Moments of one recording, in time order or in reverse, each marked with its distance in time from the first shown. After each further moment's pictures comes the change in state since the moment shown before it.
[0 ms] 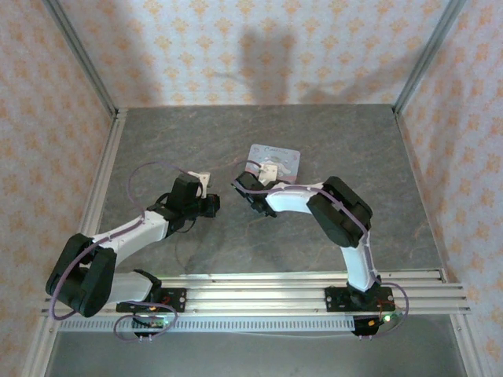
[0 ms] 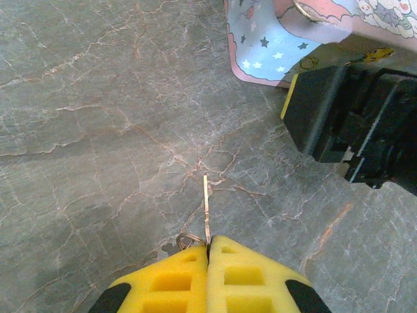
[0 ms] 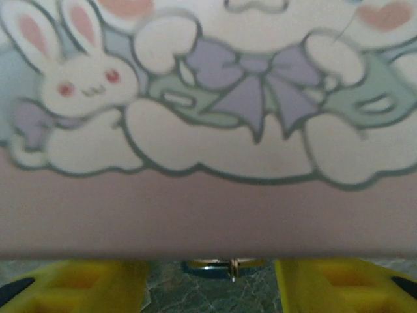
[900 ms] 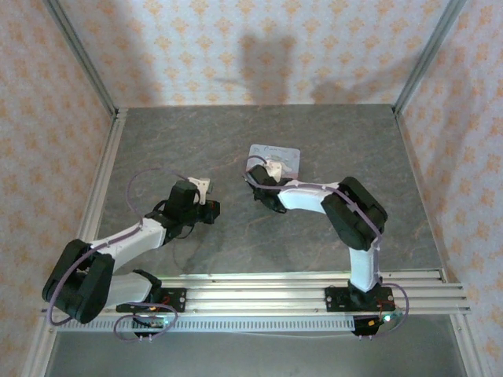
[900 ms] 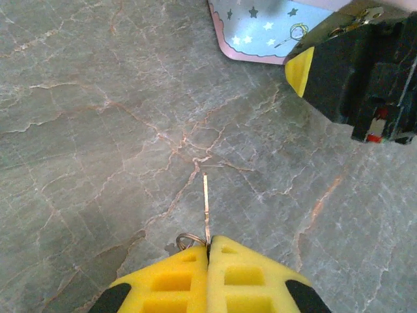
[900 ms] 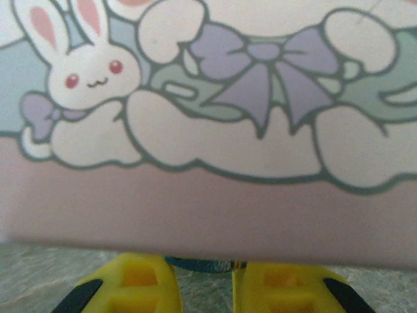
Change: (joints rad) left arm 0.000 -0.057 -0.093 0.072 0.059 0.028; right arm -0.071 -0.129 -0.087 0.066 -0.255 -0.107
